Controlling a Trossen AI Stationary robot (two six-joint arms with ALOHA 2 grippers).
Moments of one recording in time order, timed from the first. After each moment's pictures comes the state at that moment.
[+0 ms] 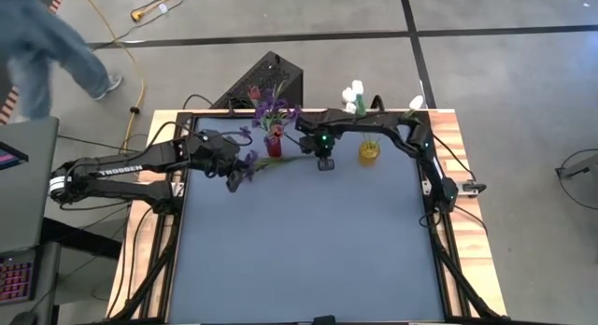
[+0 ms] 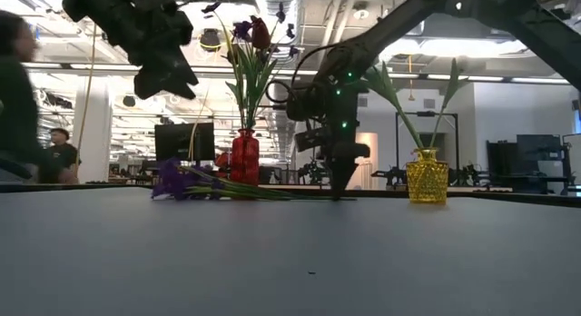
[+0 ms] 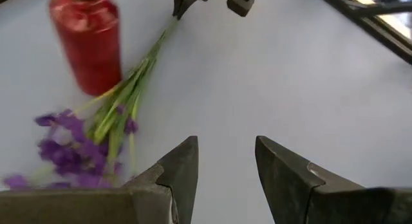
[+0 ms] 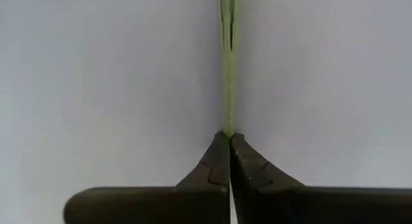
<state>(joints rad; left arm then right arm) 0.33 0.94 0.70 -0.44 0.13 -0.38 -0.43 2.20 1.66 -0.93 -0.01 -0.56</state>
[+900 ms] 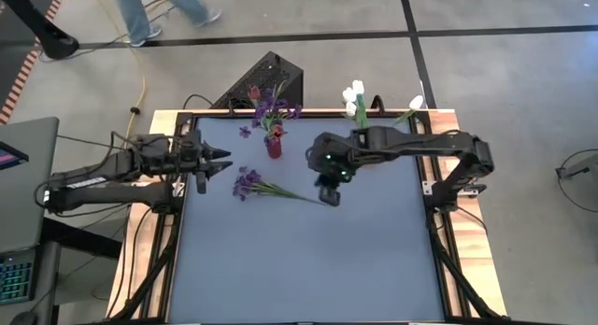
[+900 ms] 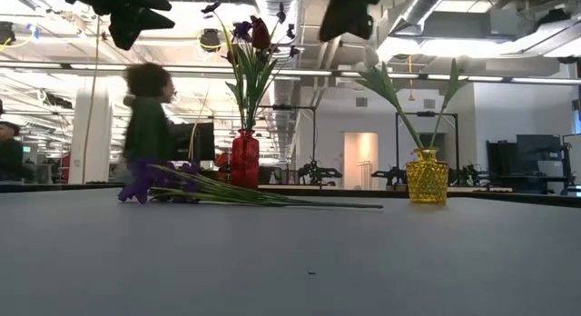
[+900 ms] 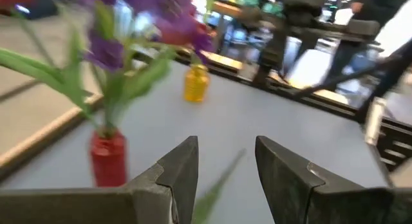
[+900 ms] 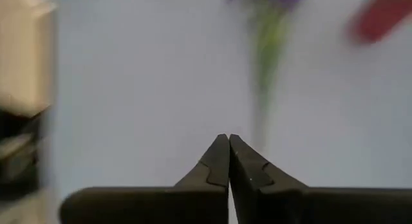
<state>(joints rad) 0.22 0.52 0.67 -0.39 -0.02 -0.23 -0.04 1.67 1.66 -0.96 -0.11 0.23</state>
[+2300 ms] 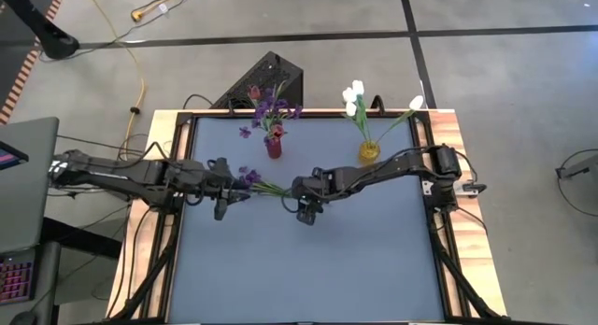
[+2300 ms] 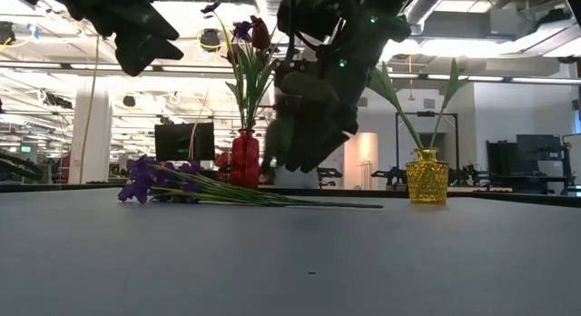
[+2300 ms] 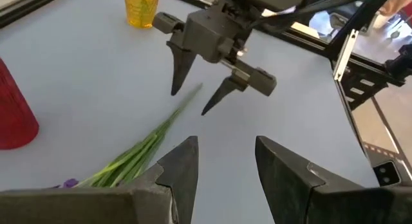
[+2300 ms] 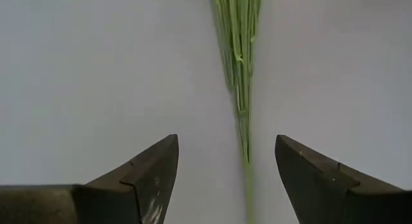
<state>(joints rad) -0.08 0.75 0.59 -0.27 -0.10 -0.40 0.05 1.94 1.35 -0.47 0.16 0.34</state>
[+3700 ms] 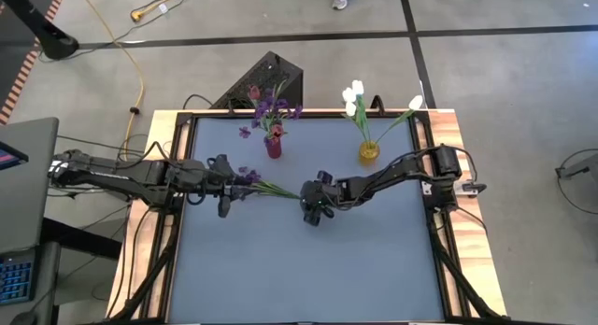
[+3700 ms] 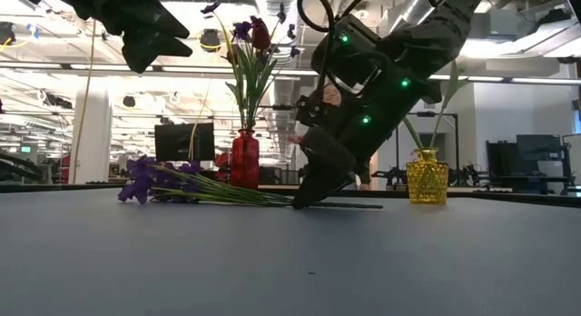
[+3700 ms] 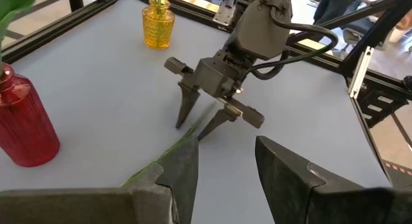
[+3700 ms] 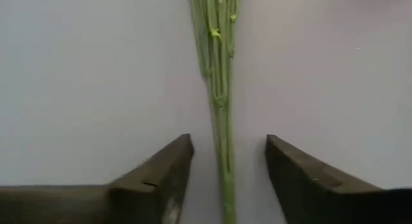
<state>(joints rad) -0.08 0.77 0.59 -0.21 -0.17 -0.38 0.05 1.96 0.99 0.07 0.25 0.27</state>
